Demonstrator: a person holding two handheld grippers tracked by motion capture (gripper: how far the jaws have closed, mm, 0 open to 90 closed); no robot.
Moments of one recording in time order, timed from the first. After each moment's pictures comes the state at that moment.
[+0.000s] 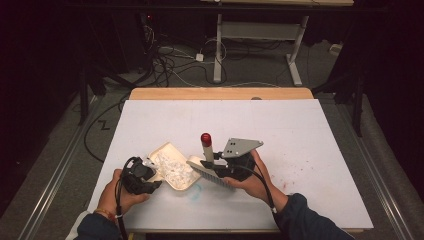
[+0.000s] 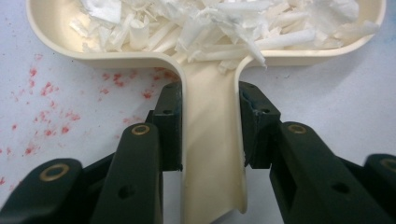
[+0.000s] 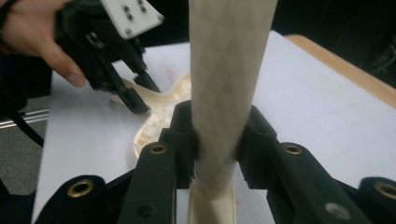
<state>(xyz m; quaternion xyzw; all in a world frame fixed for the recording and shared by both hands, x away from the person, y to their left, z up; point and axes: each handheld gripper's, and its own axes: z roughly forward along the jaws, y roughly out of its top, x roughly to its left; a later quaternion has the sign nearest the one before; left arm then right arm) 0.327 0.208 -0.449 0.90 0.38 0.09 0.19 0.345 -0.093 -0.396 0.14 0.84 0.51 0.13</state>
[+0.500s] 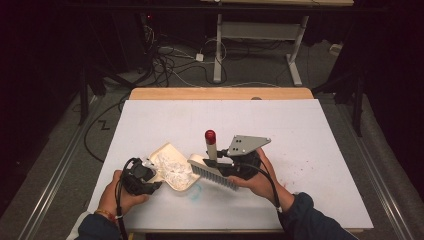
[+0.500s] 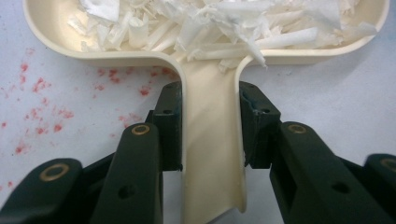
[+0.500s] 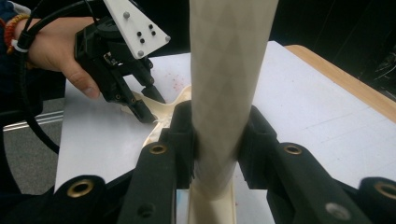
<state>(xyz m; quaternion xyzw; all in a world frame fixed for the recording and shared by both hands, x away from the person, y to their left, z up) 0.328 0.210 -0.454 0.90 0.38 0.08 0.19 0.343 -0.105 -0.377 0.14 0.84 0.51 0.13</state>
